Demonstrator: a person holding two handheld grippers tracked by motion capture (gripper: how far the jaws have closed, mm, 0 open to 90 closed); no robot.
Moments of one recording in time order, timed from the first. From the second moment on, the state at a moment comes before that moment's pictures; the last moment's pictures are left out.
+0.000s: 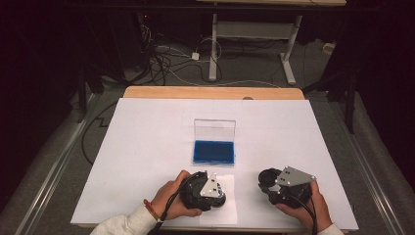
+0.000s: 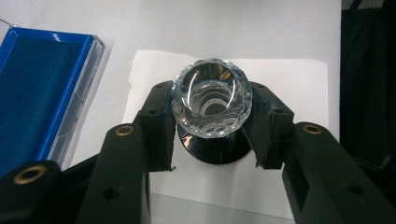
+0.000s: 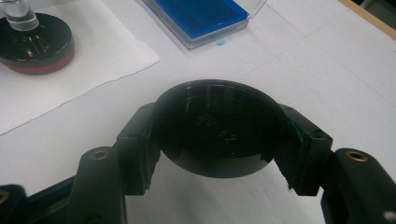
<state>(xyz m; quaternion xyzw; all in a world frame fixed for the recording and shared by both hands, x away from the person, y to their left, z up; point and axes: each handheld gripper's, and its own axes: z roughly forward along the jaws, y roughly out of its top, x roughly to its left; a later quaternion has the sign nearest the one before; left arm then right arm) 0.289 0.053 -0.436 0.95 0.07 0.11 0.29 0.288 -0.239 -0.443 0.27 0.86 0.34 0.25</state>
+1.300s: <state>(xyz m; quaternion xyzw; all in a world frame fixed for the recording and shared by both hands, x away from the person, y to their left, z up) 0.291 0.056 -0.438 0.94 0.07 0.10 0.30 0.273 -0.254 -0.446 0.29 0.86 0.33 0.26</state>
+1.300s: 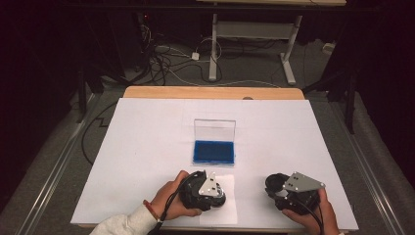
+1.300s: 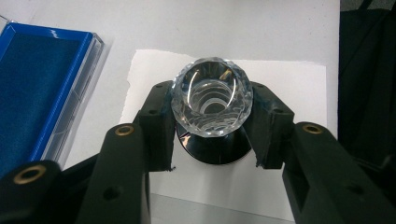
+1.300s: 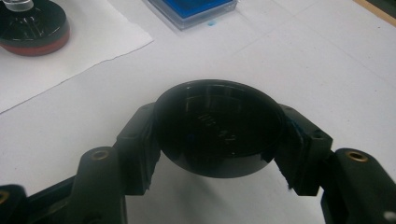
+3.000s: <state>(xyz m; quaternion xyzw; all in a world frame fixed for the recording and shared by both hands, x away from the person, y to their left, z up) 0.311 0.127 -0.393 0.89 0.17 0.14 0.41 0.287 -0.245 -0.442 0.27 0.86 0.35 0.25</state>
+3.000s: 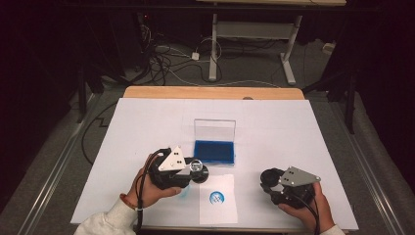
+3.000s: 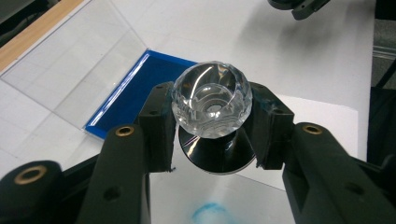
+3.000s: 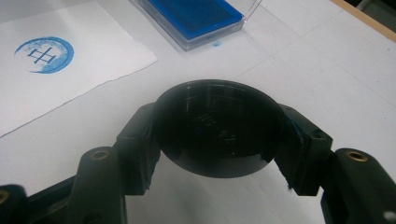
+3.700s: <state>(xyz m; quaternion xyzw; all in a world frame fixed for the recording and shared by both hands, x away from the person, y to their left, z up) 0.314 0.148 -0.390 0.87 0.19 0.14 0.43 0.290 -0.241 -0.444 0.27 0.86 0.35 0.25</state>
